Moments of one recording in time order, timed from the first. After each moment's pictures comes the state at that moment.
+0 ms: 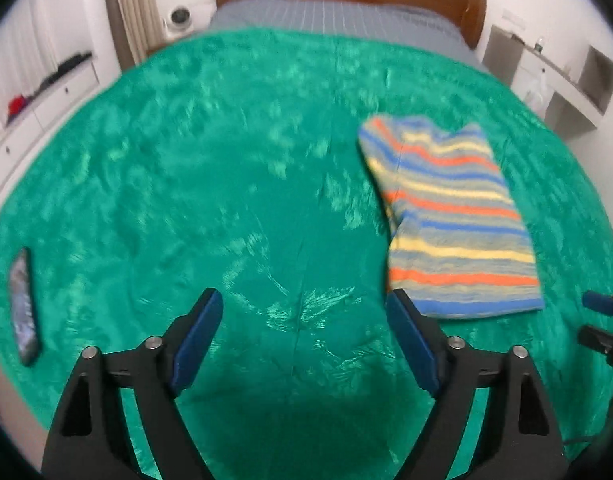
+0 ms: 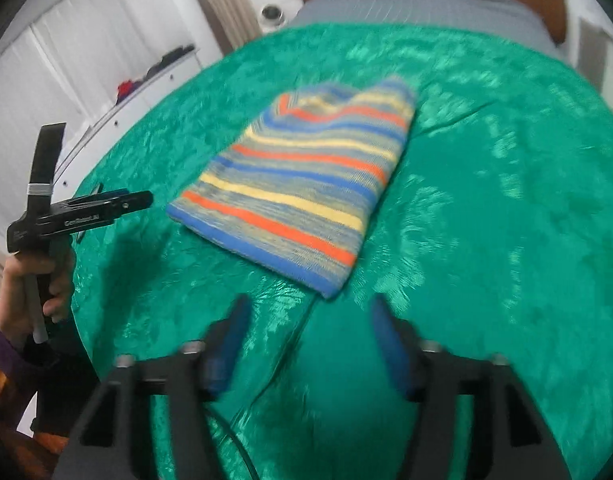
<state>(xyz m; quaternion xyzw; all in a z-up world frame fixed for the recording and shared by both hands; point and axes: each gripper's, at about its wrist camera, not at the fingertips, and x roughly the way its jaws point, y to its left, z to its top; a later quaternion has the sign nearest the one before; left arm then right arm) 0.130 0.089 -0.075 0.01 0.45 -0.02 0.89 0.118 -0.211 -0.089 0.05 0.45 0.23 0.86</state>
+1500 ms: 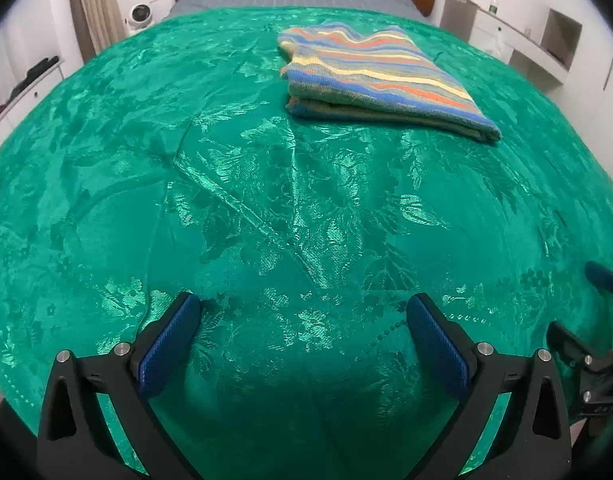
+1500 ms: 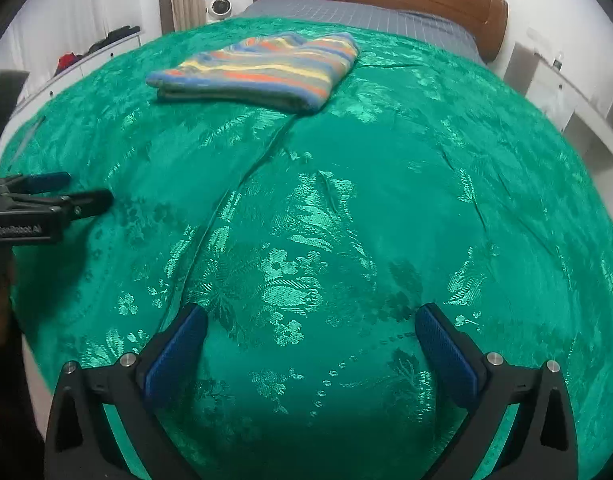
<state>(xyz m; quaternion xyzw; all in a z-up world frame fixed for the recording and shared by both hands) 0.035 0.043 -0.166 0.03 0.47 -0.08 0.88 -0.007 -0.186 -0.173 -0.04 0.44 0.07 0.89</state>
